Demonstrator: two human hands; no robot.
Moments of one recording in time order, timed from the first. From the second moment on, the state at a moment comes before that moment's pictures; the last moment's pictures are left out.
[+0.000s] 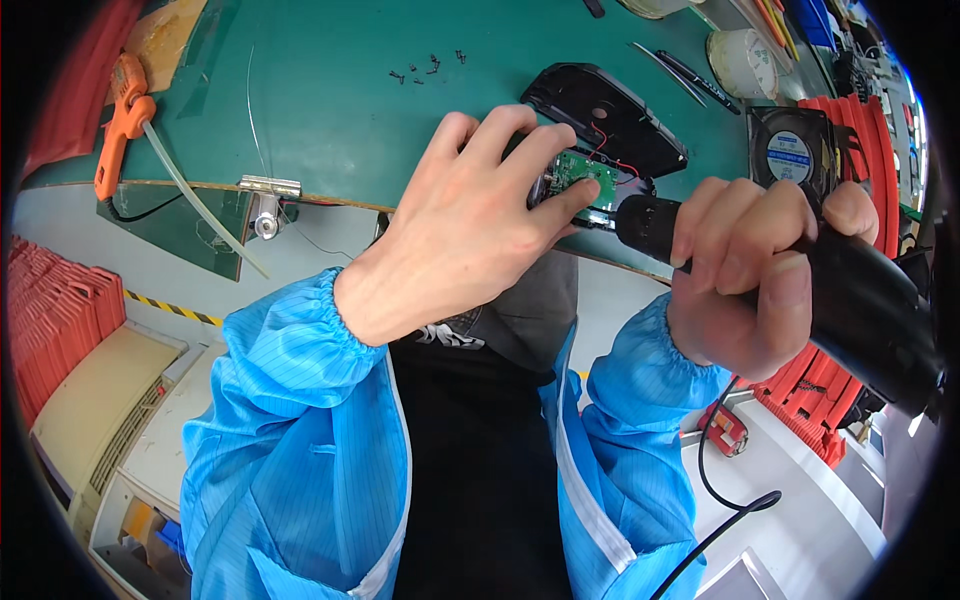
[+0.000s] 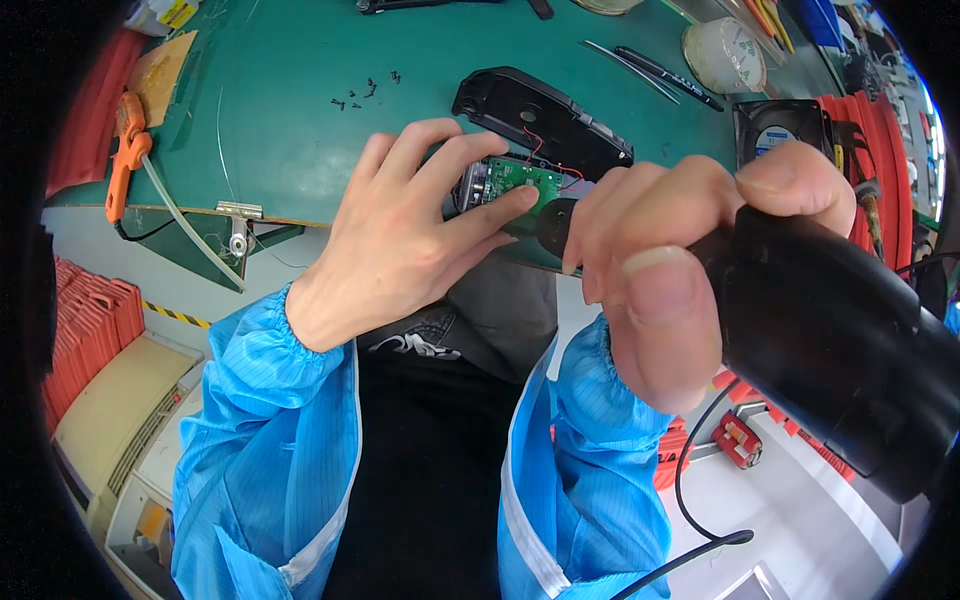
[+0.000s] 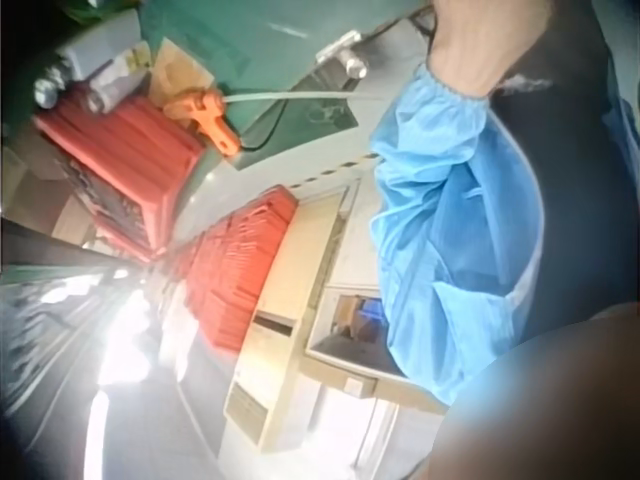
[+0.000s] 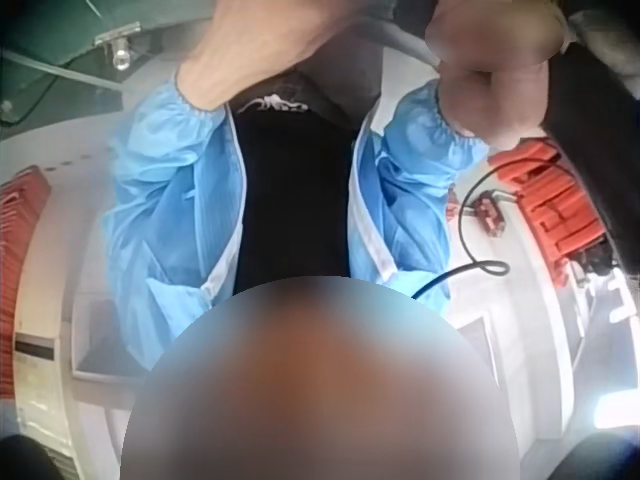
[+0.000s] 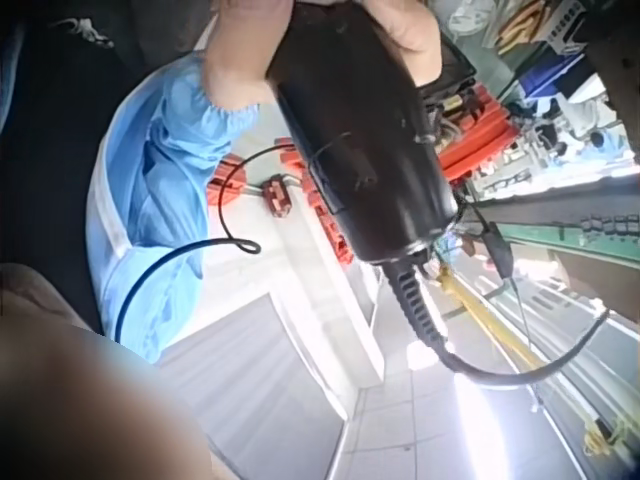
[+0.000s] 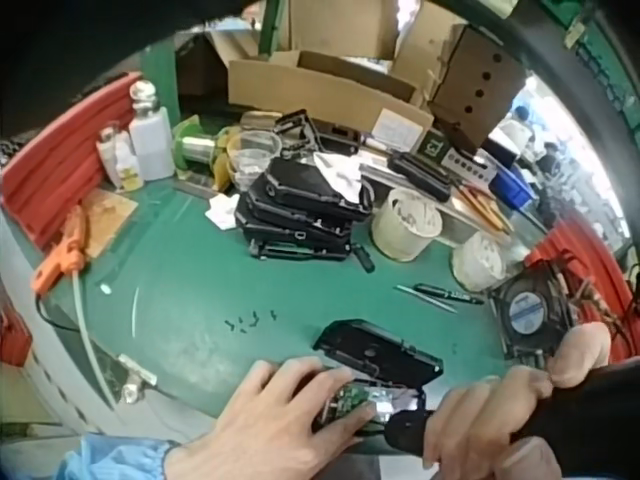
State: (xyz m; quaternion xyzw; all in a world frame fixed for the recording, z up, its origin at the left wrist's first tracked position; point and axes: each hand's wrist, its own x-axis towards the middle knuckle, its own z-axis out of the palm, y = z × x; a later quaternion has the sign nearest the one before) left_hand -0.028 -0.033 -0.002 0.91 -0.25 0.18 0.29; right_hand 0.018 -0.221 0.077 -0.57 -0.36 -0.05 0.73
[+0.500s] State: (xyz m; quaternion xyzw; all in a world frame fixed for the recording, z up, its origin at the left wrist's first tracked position) left_hand -0.024 -0.028 0.000 0.89 -0.25 0.16 0.36; right_hand 0.074 -0.192 0.103 -0.45 -0.42 -0.03 0.79
